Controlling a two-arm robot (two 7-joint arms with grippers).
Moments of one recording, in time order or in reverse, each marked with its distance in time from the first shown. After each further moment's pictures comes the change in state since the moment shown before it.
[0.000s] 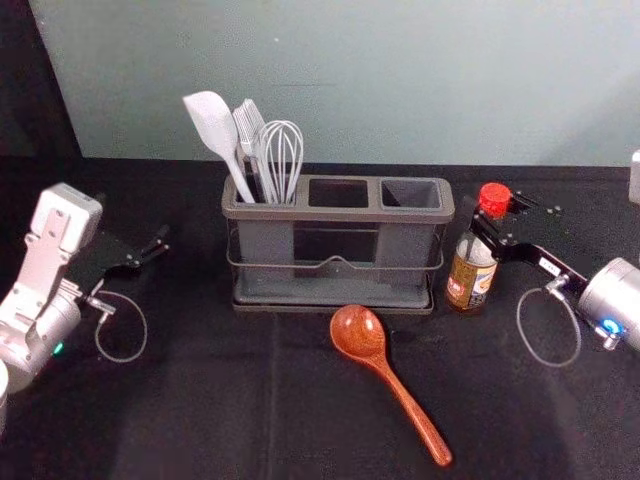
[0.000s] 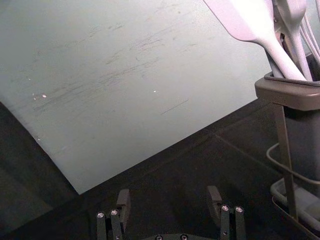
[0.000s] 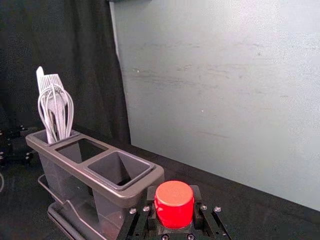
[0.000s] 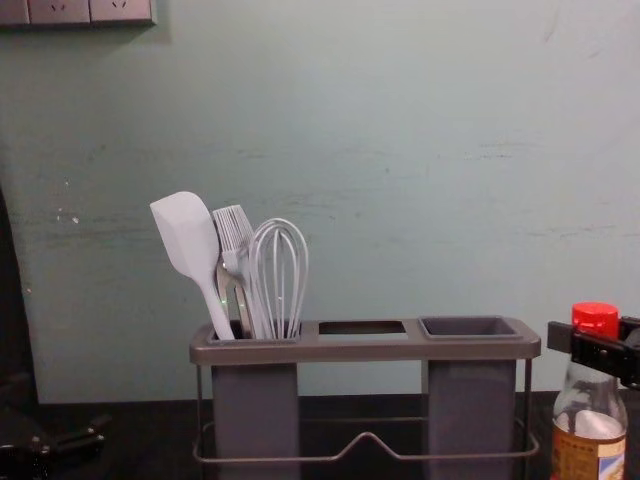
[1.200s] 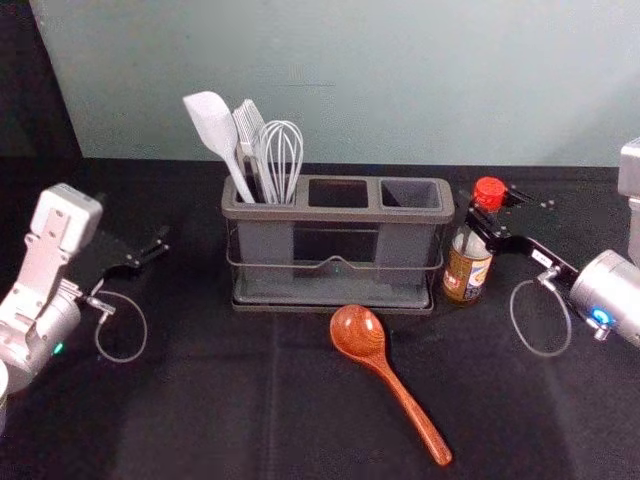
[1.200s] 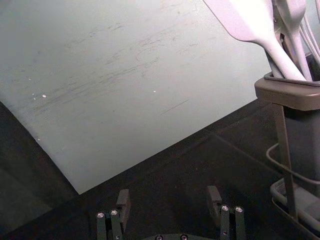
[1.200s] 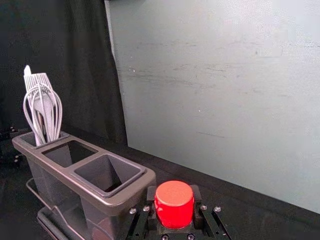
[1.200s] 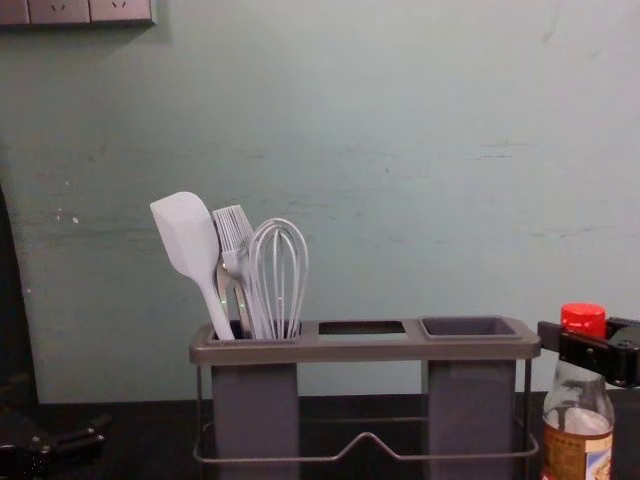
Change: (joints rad) left arm 0.000 0.000 0.000 0.000 0.000 0.000 0.000; right arm 0.048 -0.032 -0.009 0.067 -0.017 -0.008 0.008
